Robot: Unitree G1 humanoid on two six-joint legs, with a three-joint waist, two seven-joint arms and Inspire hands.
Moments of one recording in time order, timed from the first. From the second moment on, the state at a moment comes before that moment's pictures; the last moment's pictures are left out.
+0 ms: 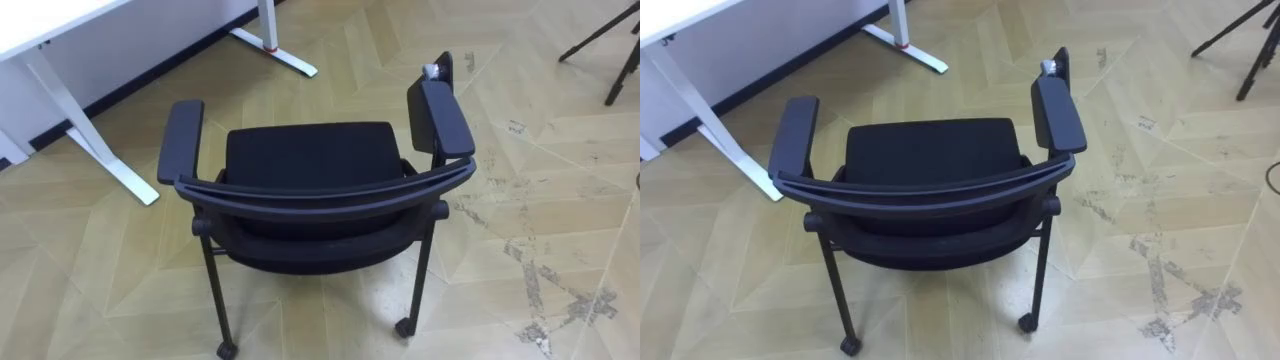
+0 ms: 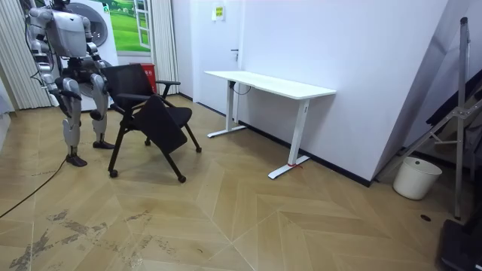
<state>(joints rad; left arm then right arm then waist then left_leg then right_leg) 0.13 0.22 -0.24 1.12 -0.42 -0.01 -0.08 0.14 -0.26 0.14 1.20 0.67 0.09 0.19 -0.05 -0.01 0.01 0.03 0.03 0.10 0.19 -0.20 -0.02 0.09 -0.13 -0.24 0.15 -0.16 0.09</state>
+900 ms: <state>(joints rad) 0.16 0.20 -0.07 1.12 -0.34 -0.02 0.01 0.14 -0.24 0.04 1.18 0.62 0.08 0.15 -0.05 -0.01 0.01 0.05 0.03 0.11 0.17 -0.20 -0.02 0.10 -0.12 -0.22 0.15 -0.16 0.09</state>
